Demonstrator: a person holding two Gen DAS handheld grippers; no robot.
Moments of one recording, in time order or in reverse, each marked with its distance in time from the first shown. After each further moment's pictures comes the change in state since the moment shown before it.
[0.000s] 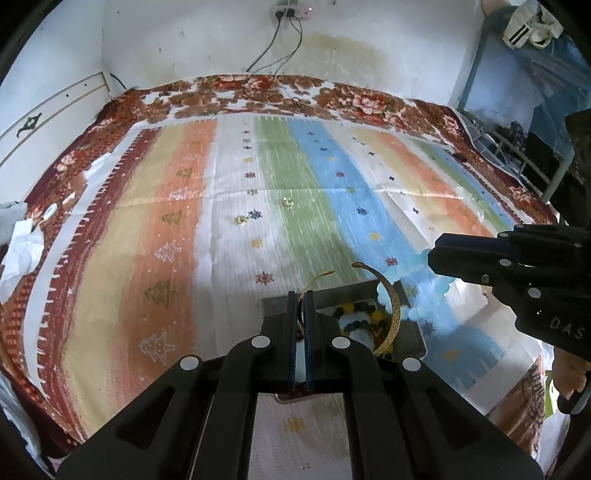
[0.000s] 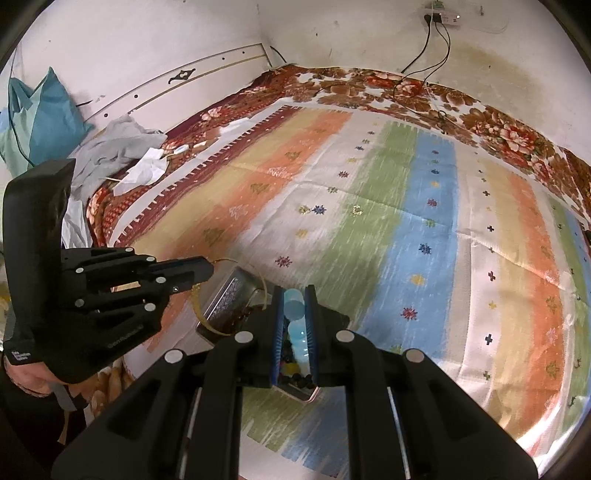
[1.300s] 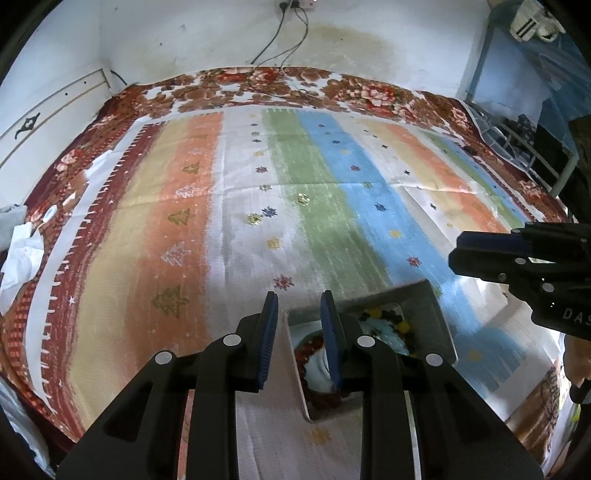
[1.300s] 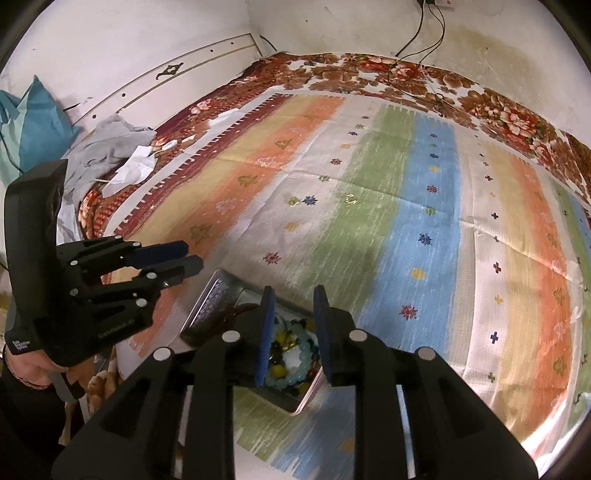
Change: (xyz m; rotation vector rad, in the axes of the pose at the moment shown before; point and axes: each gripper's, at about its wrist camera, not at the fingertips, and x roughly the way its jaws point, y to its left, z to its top) left arm 0.019 0.022 0.012 0.006 0.029 0.025; right arm 0.024 -0.022 0.009 0.043 0.044 0.008
